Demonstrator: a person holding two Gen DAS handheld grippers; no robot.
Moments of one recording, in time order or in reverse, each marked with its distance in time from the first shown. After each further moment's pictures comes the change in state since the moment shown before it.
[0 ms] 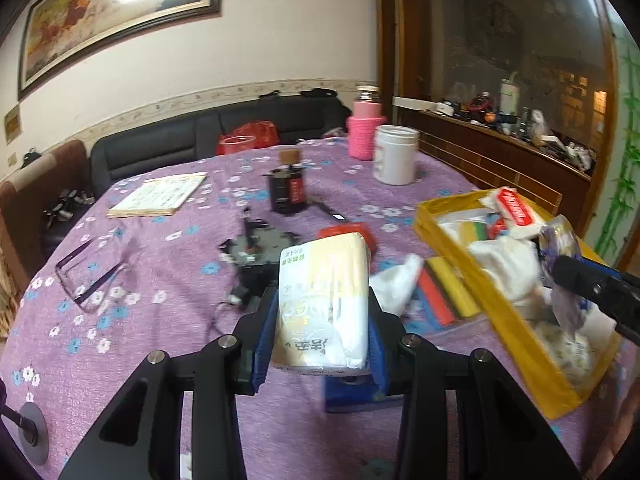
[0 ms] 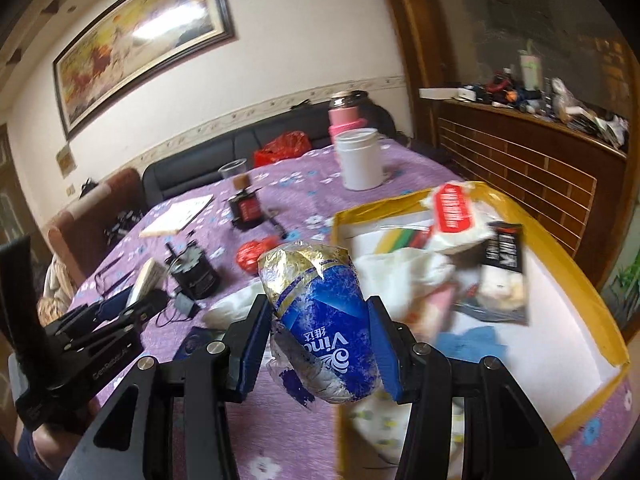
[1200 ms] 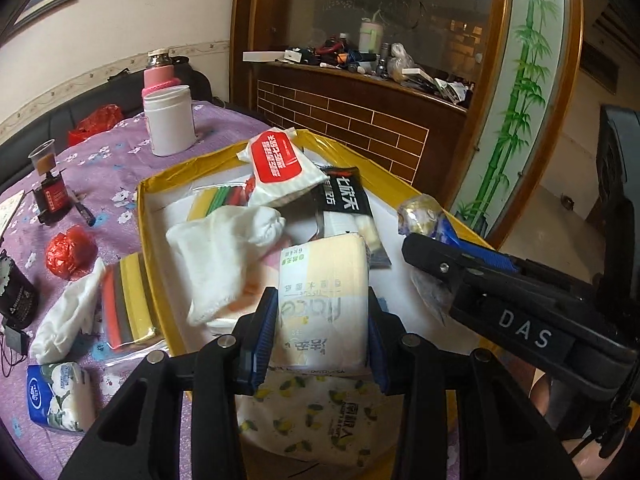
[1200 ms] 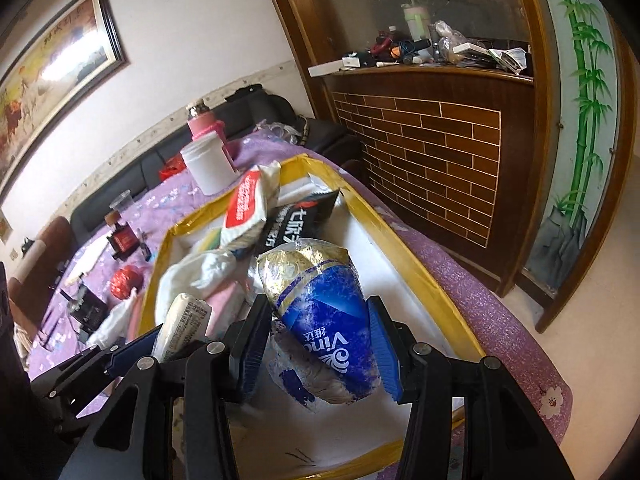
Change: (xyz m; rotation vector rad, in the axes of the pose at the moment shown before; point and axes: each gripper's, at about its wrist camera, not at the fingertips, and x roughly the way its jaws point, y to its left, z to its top) left arm 0.045 -0.208 -0.003 0.189 0.163 -0.397; right arm -0.012 -0.150 -0.005 0.229 0.059 -0.218
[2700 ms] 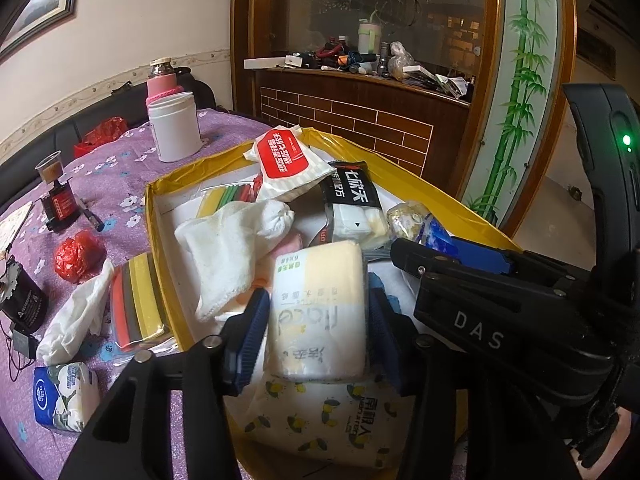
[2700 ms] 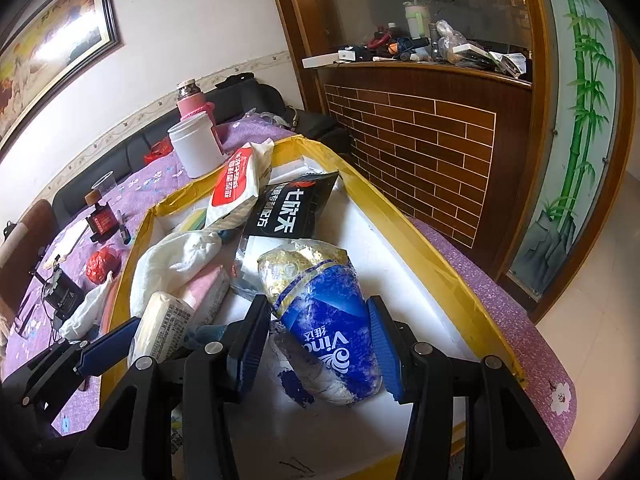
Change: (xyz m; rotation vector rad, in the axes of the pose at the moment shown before) left arm -0.001 0.004 -0.007 0.036 -0.022 0.035; right arm 0.018 0.013 -0.011 -0.041 0.016 -0.076
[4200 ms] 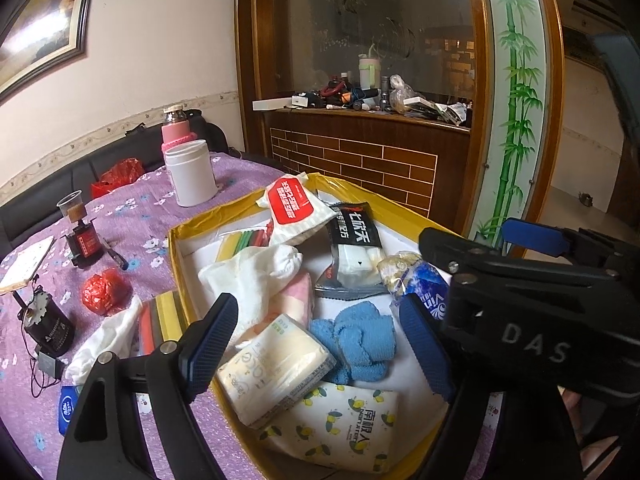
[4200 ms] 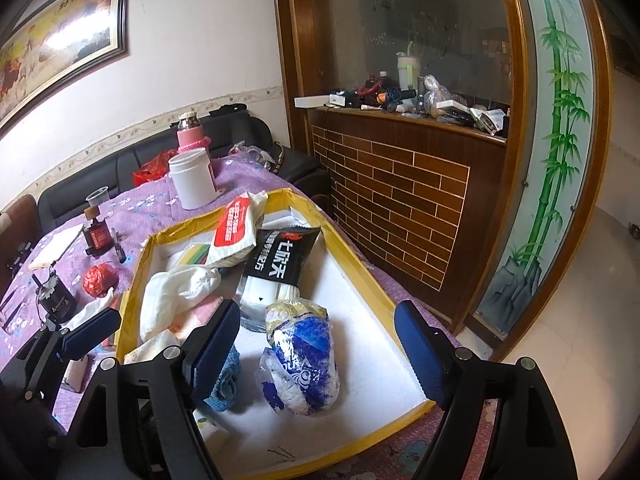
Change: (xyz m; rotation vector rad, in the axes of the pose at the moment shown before) left arm -0.026 -0.013 0.002 0.048 -0.150 0.074; right arm -0.055 0.011 0.010 -0.077 -0.149 -0.107
